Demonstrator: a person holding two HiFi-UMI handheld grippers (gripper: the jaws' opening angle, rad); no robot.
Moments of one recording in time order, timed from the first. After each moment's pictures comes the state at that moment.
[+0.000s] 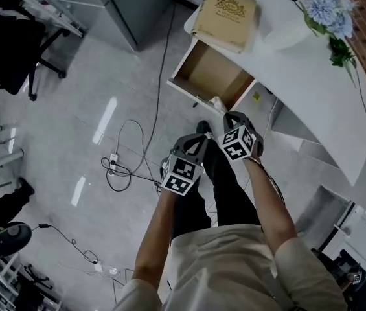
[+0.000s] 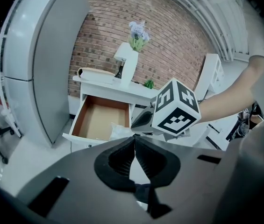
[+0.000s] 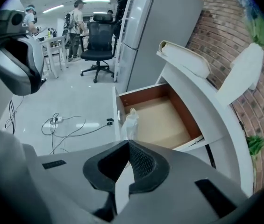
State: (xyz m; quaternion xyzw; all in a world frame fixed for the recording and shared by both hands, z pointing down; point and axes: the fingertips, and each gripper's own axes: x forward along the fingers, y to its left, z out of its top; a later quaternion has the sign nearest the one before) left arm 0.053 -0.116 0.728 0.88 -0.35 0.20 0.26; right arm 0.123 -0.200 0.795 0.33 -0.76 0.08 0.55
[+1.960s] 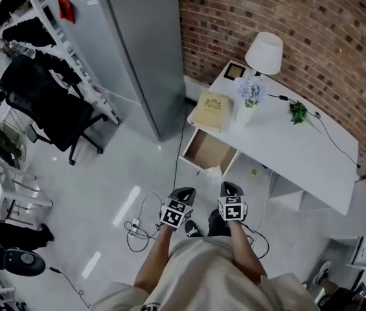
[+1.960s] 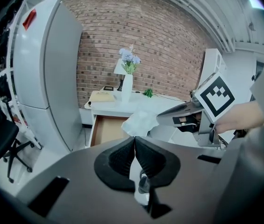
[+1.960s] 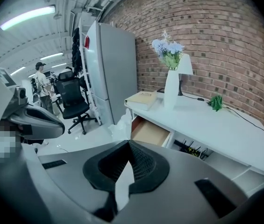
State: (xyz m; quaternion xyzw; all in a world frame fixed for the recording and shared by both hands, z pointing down) left arm 0.020 -0.070 0.573 0.86 -0.40 0.23 0.21; right arm 0.140 -0.110 0.586 0.52 -0.78 0.21 0.28
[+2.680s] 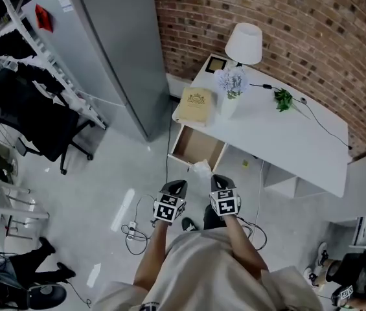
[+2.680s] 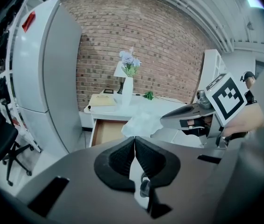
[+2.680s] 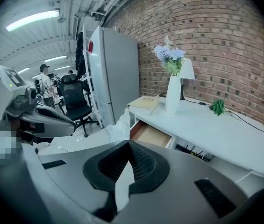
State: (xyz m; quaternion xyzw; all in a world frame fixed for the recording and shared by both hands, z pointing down) left arm 0.027 -0.085 0.565 0.87 -0.40 0.22 0.20; right arm 0.140 -0.108 0.570 0.52 -0.79 0.20 0.26
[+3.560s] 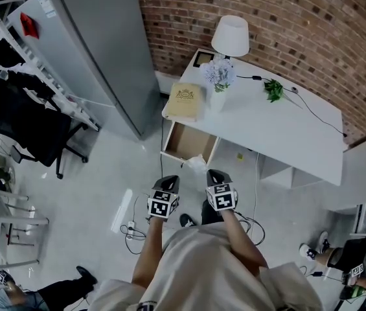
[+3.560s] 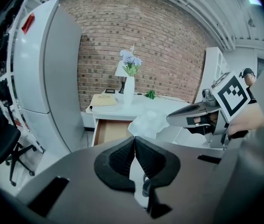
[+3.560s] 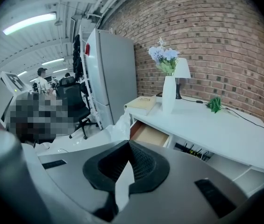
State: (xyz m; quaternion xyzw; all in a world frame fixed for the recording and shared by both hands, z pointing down) left arm 0.030 -0.090 0.565 0.86 -0.41 0.23 0.20; right arm 0.158 -0.105 0.566 0.52 -0.79 0.21 0.25
